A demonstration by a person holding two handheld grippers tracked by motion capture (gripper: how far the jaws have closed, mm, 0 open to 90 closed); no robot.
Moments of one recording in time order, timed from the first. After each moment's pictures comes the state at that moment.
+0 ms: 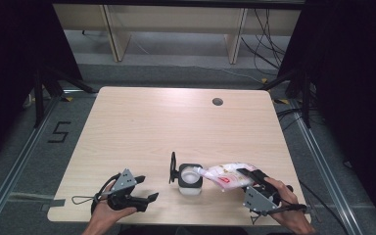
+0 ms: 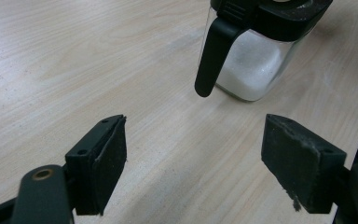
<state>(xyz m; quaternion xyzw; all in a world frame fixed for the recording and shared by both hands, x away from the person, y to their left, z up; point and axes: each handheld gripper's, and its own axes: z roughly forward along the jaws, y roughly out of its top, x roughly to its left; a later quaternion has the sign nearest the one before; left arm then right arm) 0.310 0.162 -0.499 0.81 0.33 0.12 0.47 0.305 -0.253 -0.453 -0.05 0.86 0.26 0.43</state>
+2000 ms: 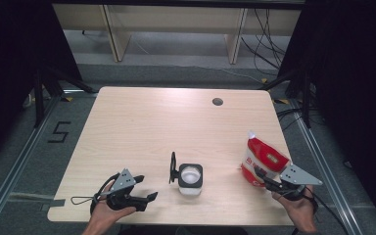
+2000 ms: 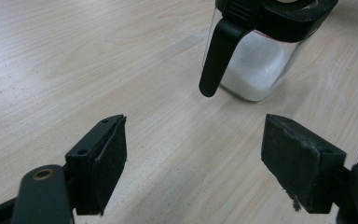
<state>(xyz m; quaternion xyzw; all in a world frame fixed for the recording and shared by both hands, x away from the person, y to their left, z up) 0.310 0.164 -0.498 0.81 0.34 0.13 0.47 0.330 -0.333 -0.478 0.29 0.76 0.49 0.31</state>
